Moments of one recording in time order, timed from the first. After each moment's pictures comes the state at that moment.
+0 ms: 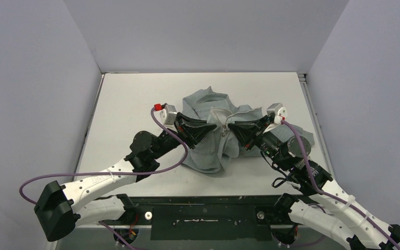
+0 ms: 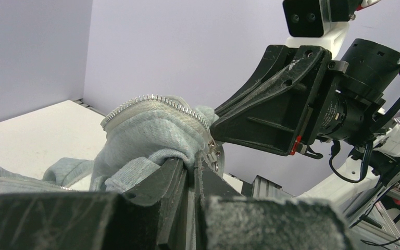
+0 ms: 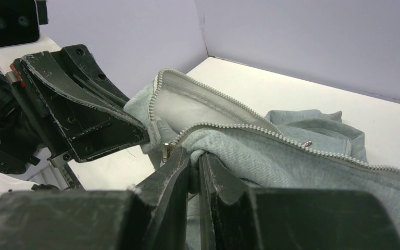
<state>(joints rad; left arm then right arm) -0.90 1.08 0.70 0.79 0.21 -0.47 0.81 0.66 0.81 -0.03 0.02 0.26</state>
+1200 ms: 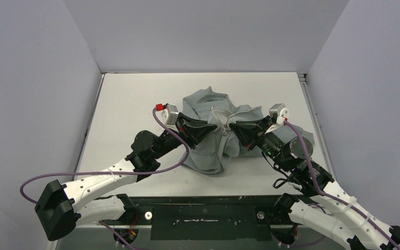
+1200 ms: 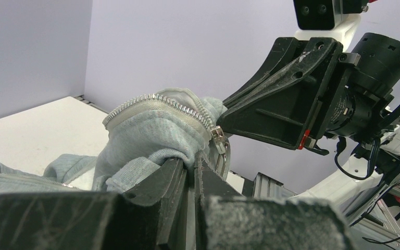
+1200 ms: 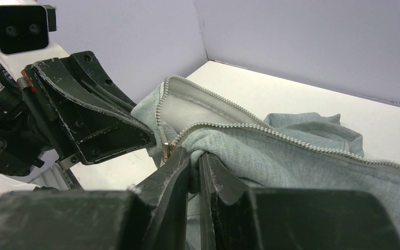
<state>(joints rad) -0.90 1.09 0.70 0.78 0.21 -0.46 0.81 0.64 0.81 -0.03 0.03 0.26</state>
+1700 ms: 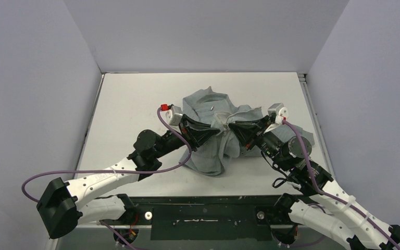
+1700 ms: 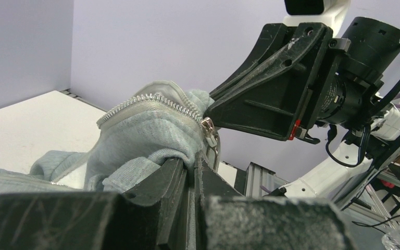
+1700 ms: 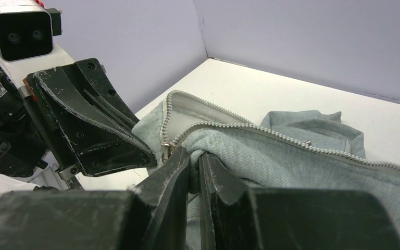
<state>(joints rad) -0.90 1.11 0.70 0.79 0.29 -0.48 0.81 0.65 0.81 -0.03 0.03 0.26</state>
